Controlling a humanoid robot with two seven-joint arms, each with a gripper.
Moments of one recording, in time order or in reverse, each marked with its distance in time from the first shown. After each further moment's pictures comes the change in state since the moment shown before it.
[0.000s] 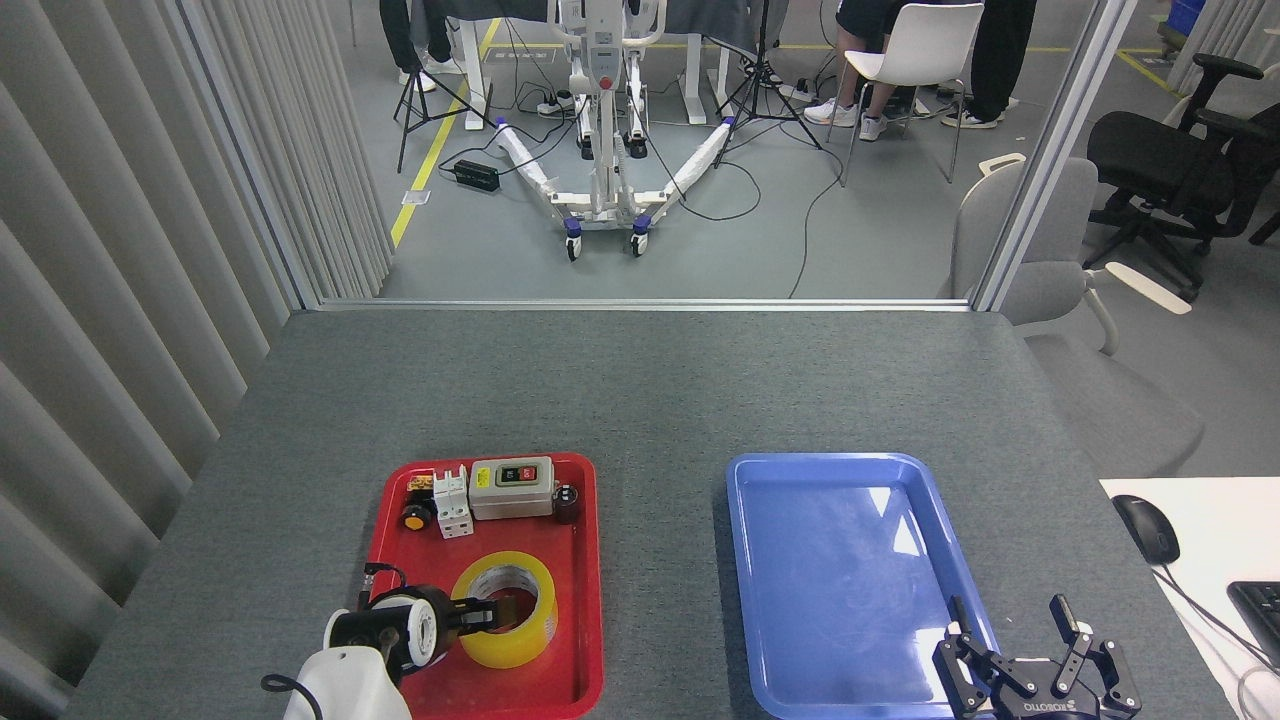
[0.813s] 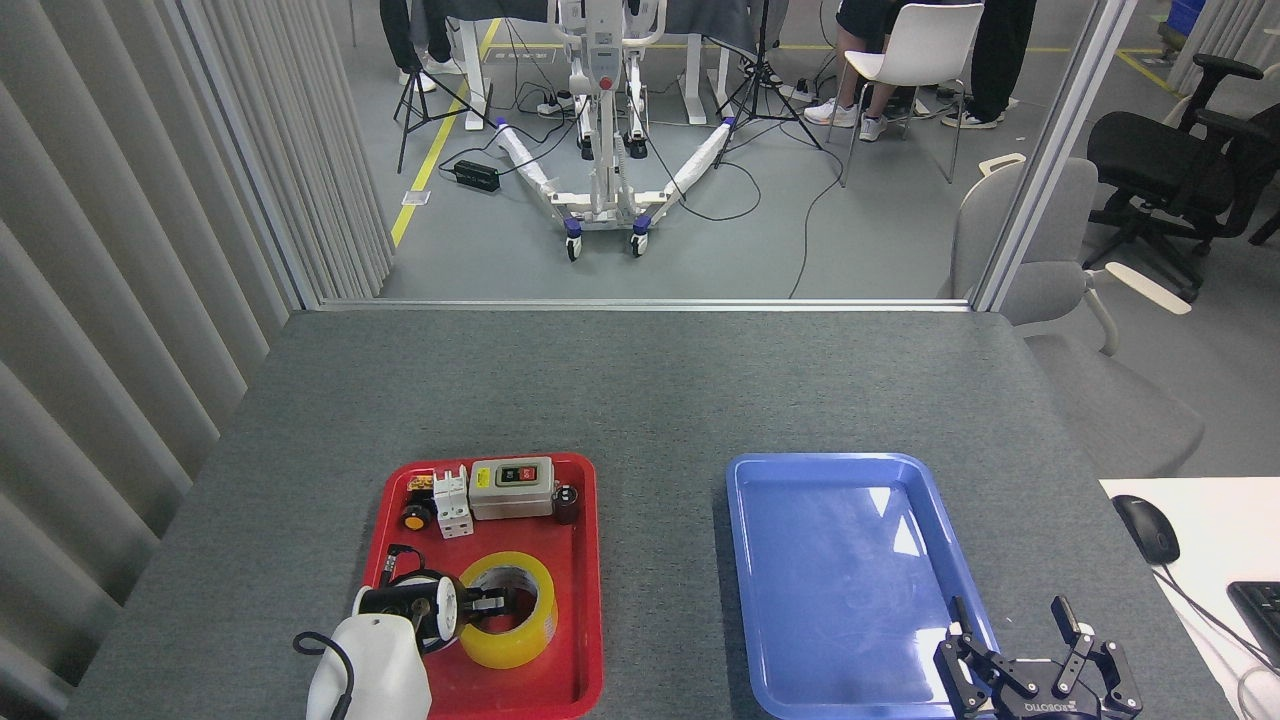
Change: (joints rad) left arm -0.093 0.027 -0.096 0.156 -0.011 0.127 0.015; right arm 0.000 -0.001 0.001 0.000 0.000 0.006 0.006
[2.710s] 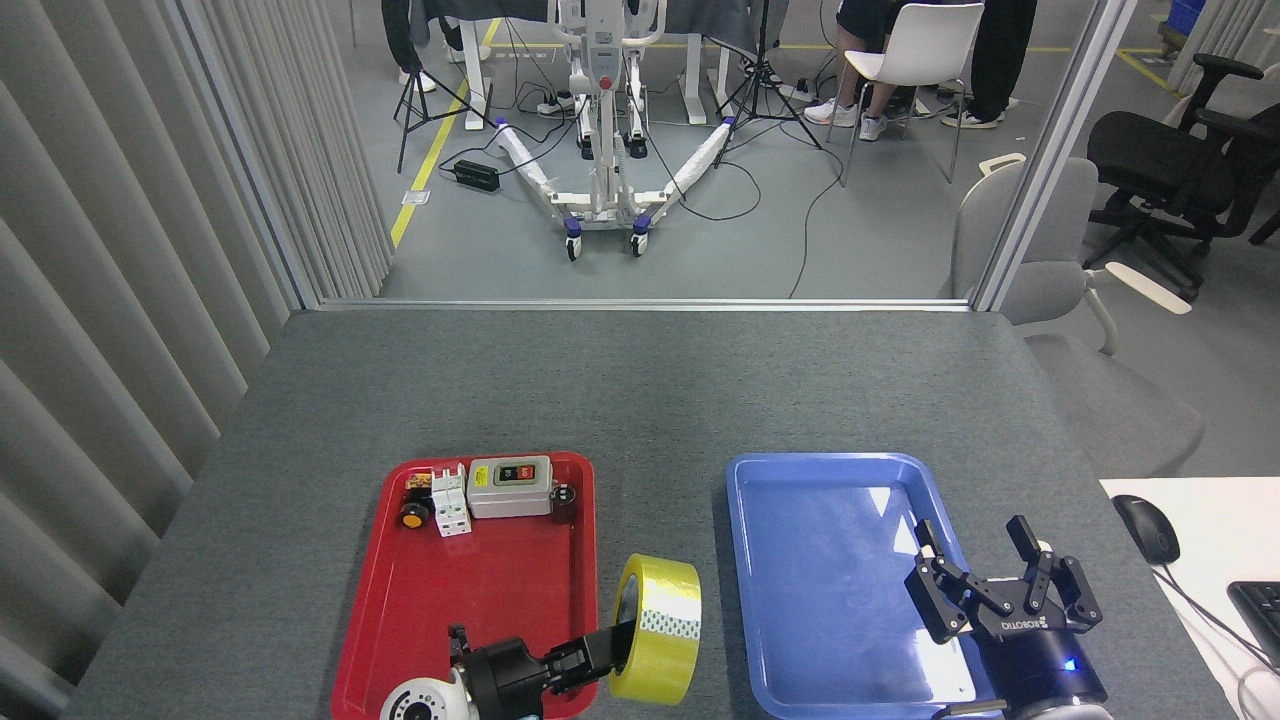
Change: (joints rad) left arm 0.301 -0.091 0.019 -0.333 1.089 -0.469 -0.096; right arm -0.145 0.000 -0.008 -0.011 -0.185 -0.186 0.067
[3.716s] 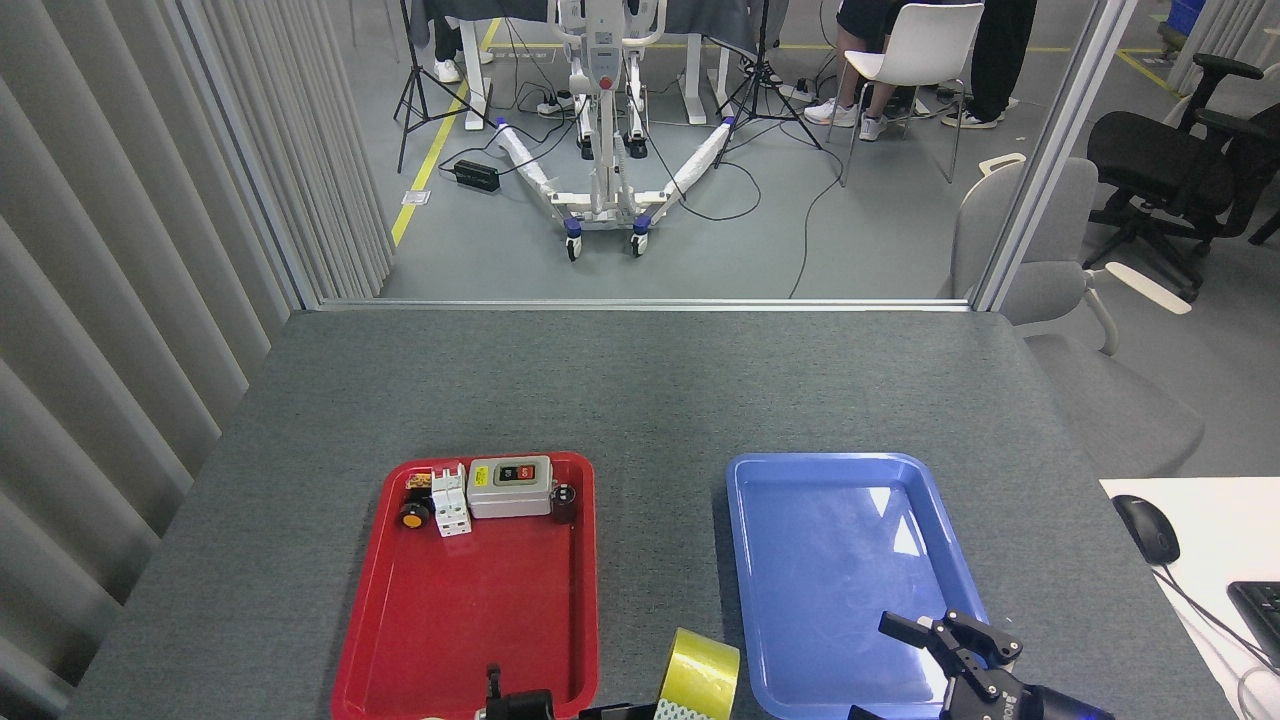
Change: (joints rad) left arm 0.040 0.003 -0.062 0.042 0.186 -0.158 -0.189; right arm -0.056 -0.586 0.520 -0.071 -0.297 -0.493 -0.117
